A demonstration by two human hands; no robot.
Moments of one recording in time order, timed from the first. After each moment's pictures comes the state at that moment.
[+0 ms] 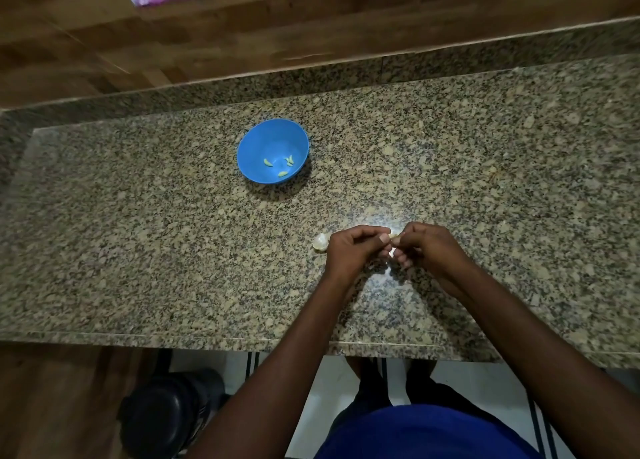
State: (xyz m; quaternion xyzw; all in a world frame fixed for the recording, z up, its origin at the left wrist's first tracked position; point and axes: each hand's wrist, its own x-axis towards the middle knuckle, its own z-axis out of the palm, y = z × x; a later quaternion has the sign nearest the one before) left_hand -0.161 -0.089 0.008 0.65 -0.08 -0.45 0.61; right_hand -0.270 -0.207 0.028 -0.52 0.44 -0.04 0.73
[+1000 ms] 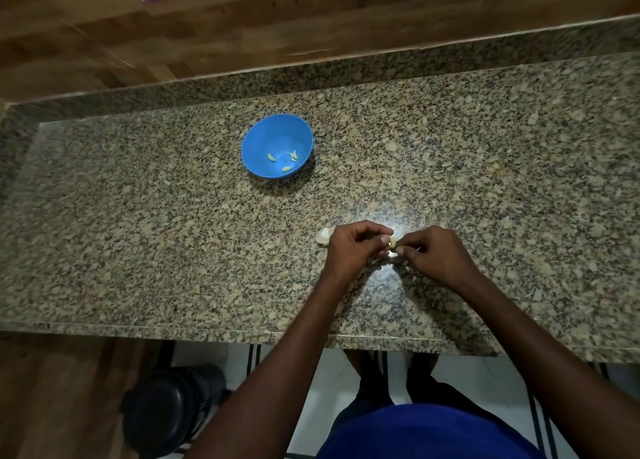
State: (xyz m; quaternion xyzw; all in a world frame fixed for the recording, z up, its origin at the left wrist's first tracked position) left_hand -0.156 -0.078 0.005 0.68 -0.18 -0.41 0.57; right_hand -0.284 -0.208 0.008 -0.85 0.35 0.03 0.40
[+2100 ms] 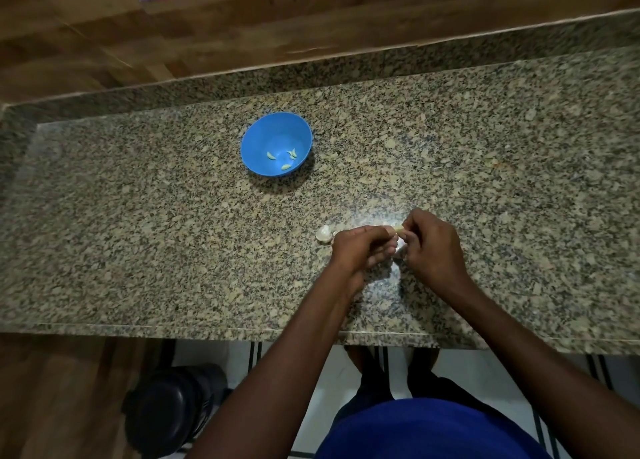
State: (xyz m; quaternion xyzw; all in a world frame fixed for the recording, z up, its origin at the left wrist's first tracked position) left_hand -0.169 -0.089 0.032 0.62 0.08 -0.51 0.60; right_hand -0.279 -0.179 0.027 -0.83 0.36 -0.17 0.38
